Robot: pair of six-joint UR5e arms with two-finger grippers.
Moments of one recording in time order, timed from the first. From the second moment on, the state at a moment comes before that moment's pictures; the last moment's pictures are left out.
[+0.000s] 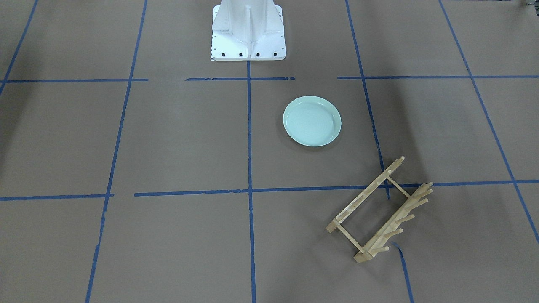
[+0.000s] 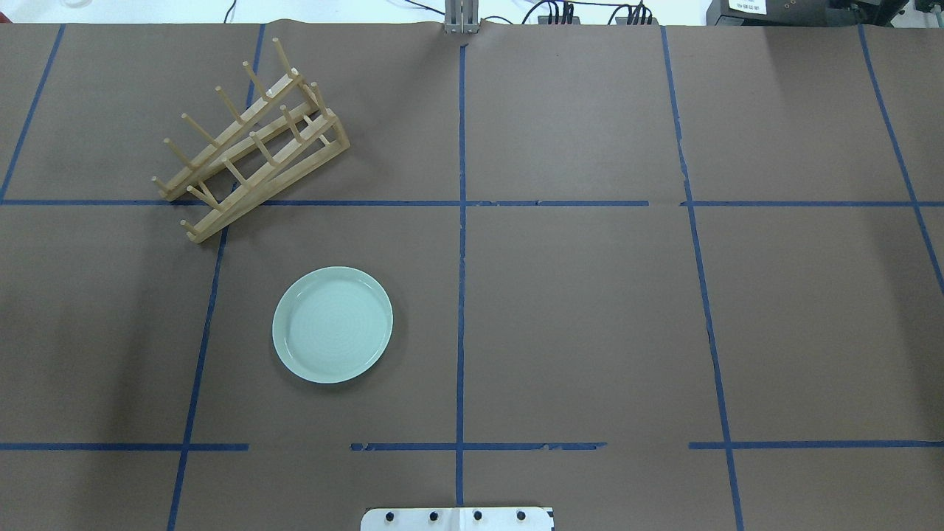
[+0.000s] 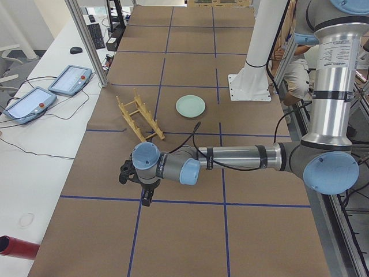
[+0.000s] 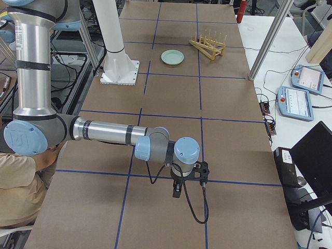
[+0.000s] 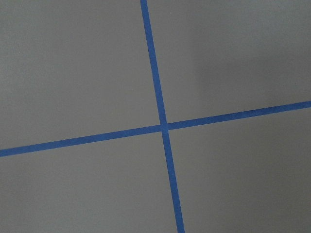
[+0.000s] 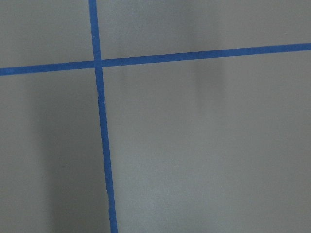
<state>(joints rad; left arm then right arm) -1.52 -1.58 -1.49 -1.82 -2.39 -0.02 1.62 -1.63 1.56 -1.62 2.32 -0.02</state>
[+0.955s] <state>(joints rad) -1.53 -1.55 -1.57 -1.71 -2.32 0.09 1.62 -1.63 1.56 -1.62 2.32 -0.02</state>
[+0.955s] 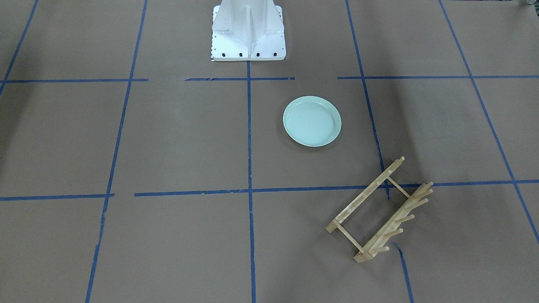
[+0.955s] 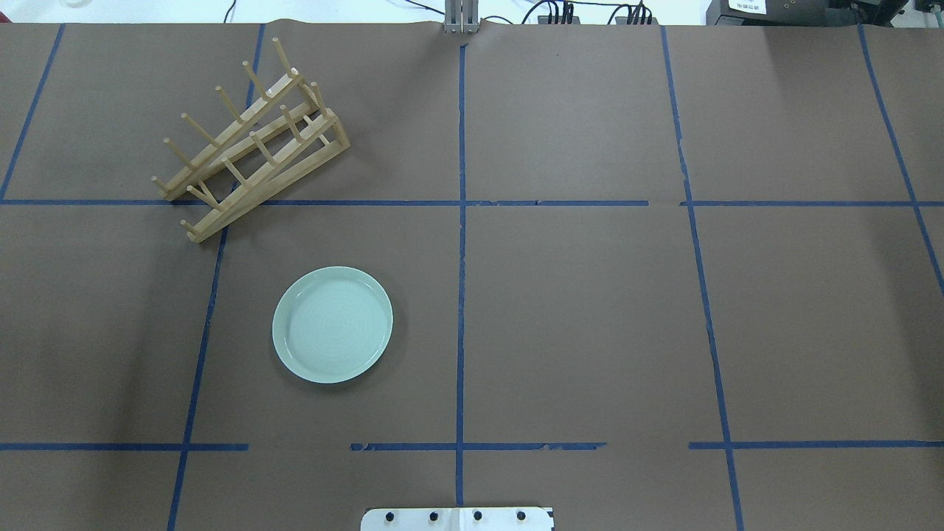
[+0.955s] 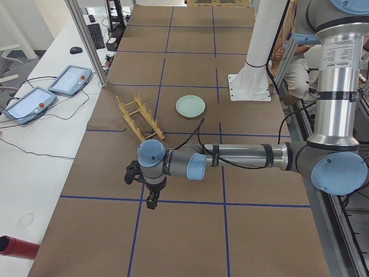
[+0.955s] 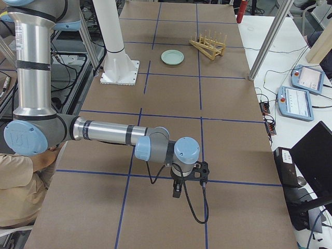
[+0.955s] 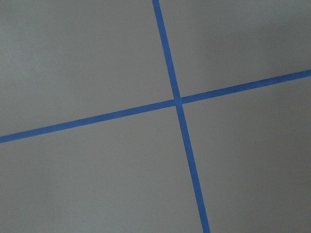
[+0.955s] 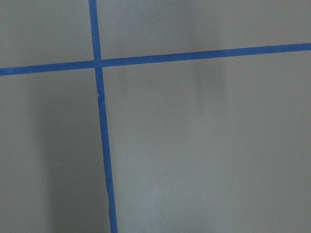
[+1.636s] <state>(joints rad) -1.53 -1.54 -1.57 -1.70 -2.32 0.10 1.62 -1.63 1.56 -1.62 2.32 -0.02</state>
